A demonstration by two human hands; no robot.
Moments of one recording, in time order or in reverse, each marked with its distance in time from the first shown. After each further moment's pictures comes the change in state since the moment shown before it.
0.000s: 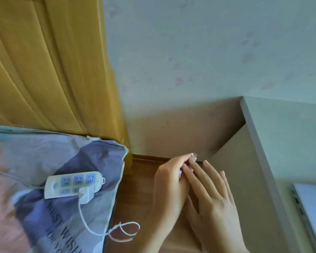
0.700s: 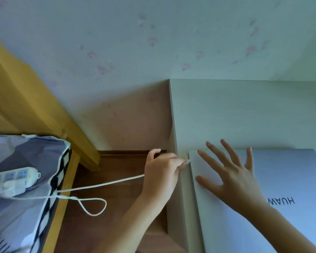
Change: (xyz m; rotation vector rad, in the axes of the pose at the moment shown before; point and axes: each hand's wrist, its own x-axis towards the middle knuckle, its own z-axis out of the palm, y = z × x) left_hand -0.046 0.067 0.212 0.519 -0.190 0.311; right_hand -0.066 0.273 -0.135 -0.262 -0.336 0.044
